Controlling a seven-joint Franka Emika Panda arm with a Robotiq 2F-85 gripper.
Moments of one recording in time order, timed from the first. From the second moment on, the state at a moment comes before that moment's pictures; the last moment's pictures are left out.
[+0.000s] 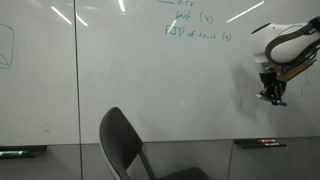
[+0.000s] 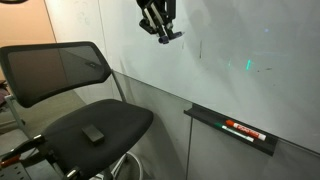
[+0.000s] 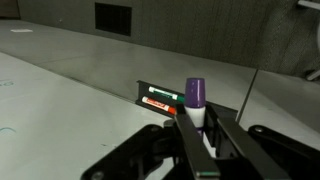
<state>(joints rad) -0.02 -0.13 -0.07 -2.20 -0.65 2.04 0.30</state>
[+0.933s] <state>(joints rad) -0.07 -0.07 -0.07 -2.10 -0.82 2.17 0.46</state>
